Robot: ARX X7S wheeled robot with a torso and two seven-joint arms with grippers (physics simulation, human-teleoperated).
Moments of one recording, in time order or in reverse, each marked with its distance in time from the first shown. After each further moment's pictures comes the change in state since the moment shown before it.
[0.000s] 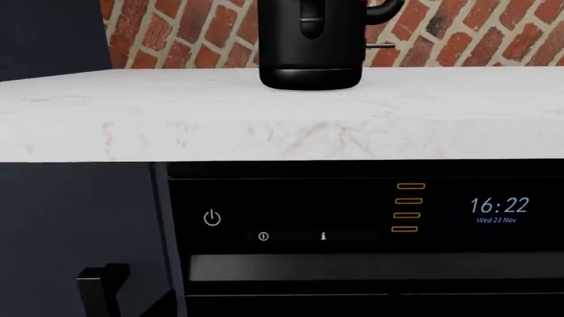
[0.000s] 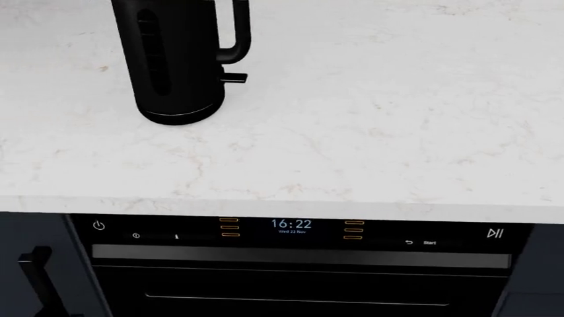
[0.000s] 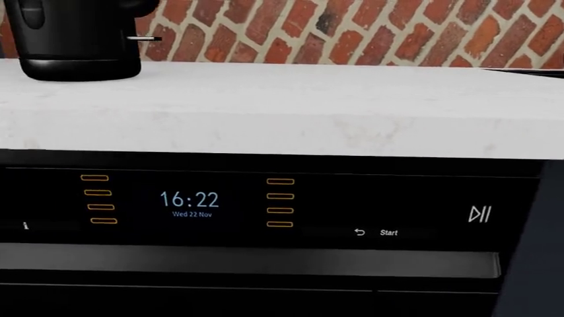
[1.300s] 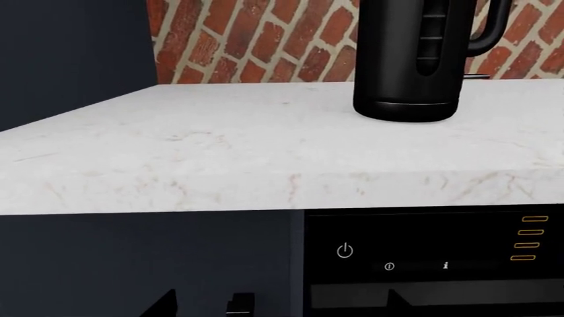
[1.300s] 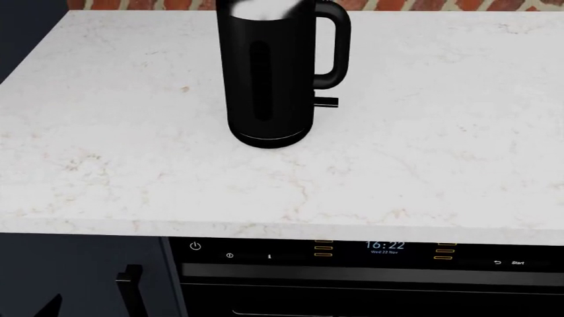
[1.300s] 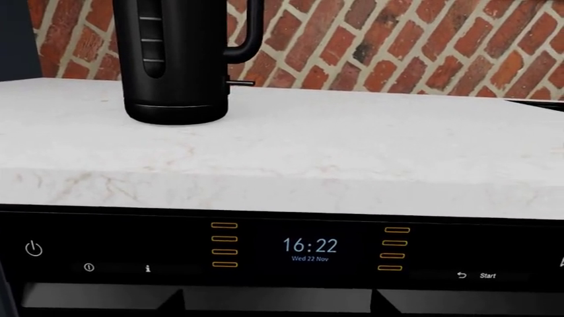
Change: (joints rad) left arm -0.006 -0.065 0.067 0.008 -0.058 -0.002 -0.053; right arm -0.003 0.064 -0.065 -0.009 0.030 -0.026 0.100
